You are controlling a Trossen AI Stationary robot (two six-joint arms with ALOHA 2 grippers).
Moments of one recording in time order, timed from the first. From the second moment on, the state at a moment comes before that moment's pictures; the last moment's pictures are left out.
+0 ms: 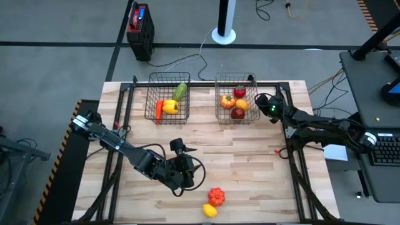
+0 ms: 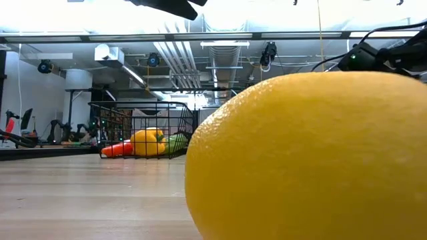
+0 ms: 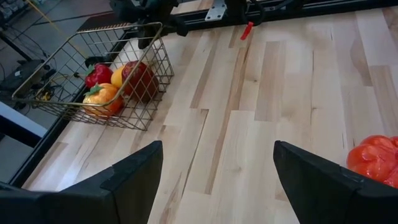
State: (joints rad) left arm -0.53 1.64 1.27 -0.43 -0.80 -0.35; right arm -0.76 0.97 0.20 0.06 0.21 1.35
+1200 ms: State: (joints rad) left arm -0.53 1.64 1.27 -0.41 -0.80 -0.35; right arm -0.74 0.95 0.40 -0.56 0.27 1.13
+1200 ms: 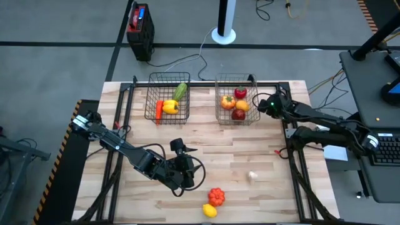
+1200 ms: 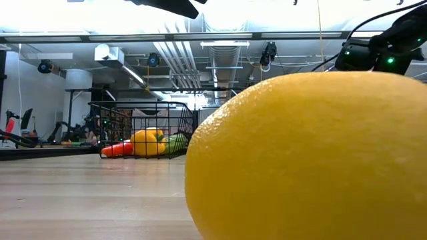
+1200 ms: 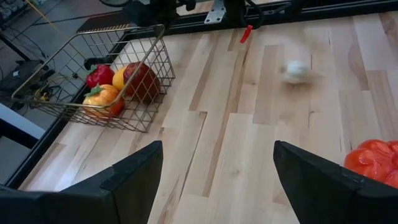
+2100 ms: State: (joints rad) left arm -0.53 1.64 1.27 -0.42 -0.74 -0.35; right arm -0.69 0.92 0.70 -0.79 0.37 0.91
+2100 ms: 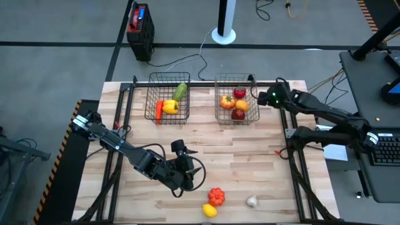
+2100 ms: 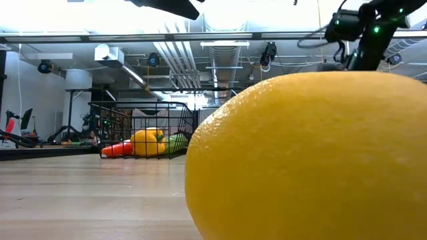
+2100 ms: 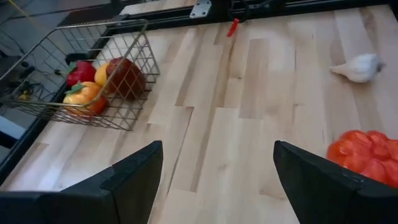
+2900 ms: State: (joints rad) left arm -0.53 1.64 1.27 -0.41 -0.75 -0.35; right arm 0.18 0.96 0.95 -0.74 0.37 0.80
